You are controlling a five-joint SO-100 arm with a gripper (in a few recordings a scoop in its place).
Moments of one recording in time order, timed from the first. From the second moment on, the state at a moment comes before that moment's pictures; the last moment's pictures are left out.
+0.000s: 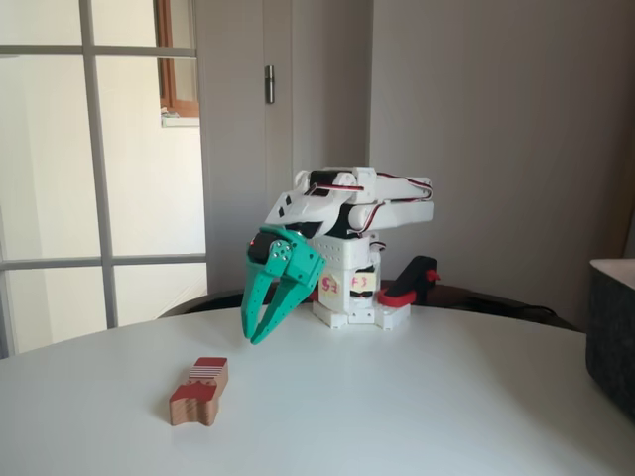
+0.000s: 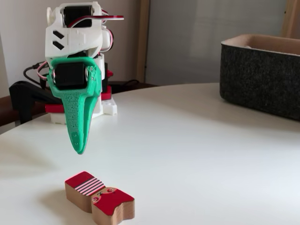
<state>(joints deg) 50.4 185.8 179.0 53.9 78.5</state>
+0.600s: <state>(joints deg) 40.5 159.1 132.8 53.9 92.4</state>
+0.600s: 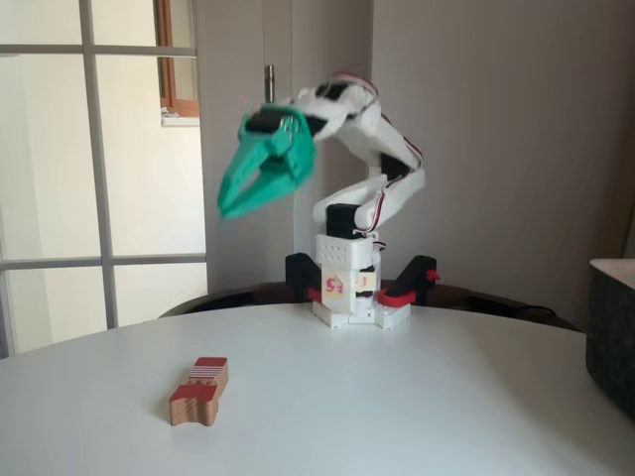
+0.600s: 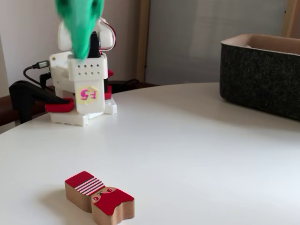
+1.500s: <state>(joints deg) 33.4 95.4 95.5 86.1 54.5</state>
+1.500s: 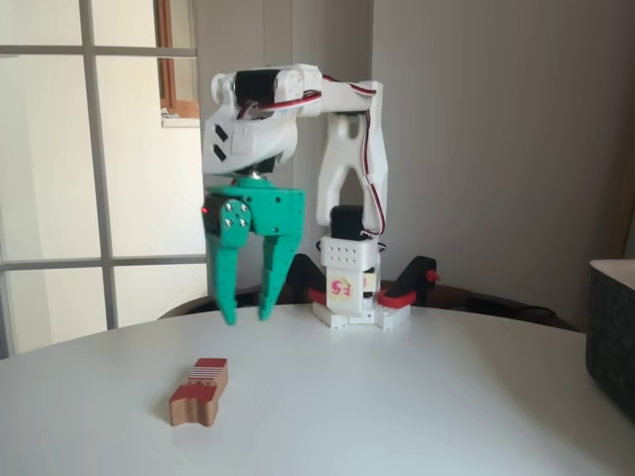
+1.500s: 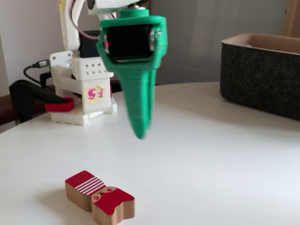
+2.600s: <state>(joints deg) 33.7 77.7 80.4 100.0 30.2</state>
